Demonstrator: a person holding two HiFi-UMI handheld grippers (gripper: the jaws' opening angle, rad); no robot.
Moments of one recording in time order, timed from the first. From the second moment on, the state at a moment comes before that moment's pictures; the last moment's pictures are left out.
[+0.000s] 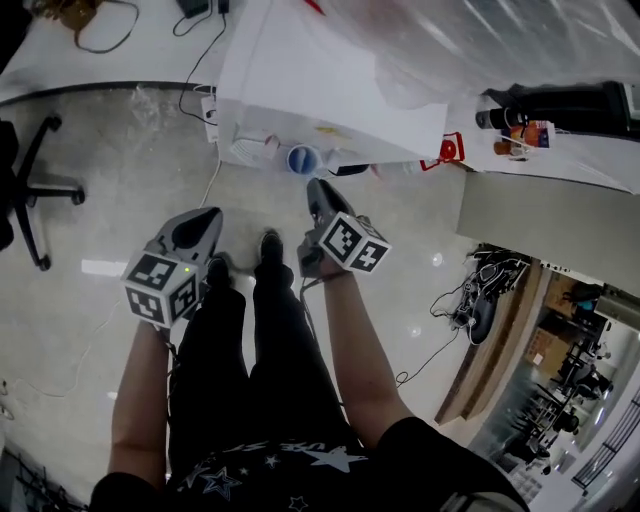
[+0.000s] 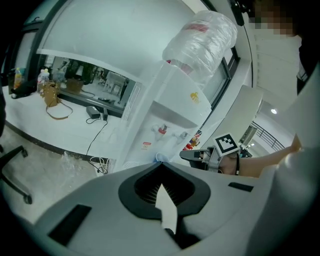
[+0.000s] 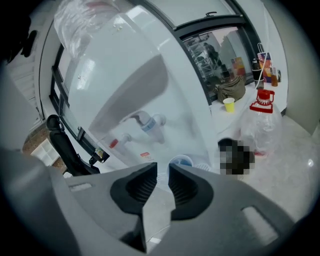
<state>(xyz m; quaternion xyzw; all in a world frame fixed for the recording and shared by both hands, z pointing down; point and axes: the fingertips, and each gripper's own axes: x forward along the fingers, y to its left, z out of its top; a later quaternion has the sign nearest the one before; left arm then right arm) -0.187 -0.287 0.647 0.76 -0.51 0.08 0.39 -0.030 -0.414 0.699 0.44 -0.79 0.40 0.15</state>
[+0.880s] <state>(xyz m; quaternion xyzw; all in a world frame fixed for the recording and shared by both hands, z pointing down) -0.141 -0.218 0.521 0.80 -0.47 0.08 0.37 -0.004 -0.269 0.529 0.40 -0.83 0.37 0.13</state>
